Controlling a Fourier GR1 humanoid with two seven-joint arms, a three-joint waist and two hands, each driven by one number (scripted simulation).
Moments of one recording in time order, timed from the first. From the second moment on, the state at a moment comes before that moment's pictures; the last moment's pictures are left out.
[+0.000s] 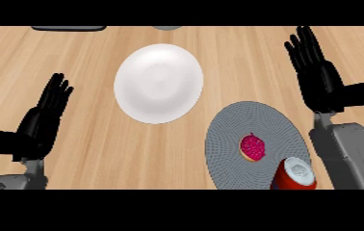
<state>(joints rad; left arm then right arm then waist) -0.05 0.35 -0.01 -1.52 0.26 0.07 -0.07 -0.39 -0.36 0.07 -1.38 -0.42 -0.09 -0.12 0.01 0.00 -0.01</state>
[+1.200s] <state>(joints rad) -0.01 0.20 -0.15 -1.43 0.20 0.13 0.18 -0.47 -0.67 0.04 -1.11 -0.15 0.35 -0.51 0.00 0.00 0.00</state>
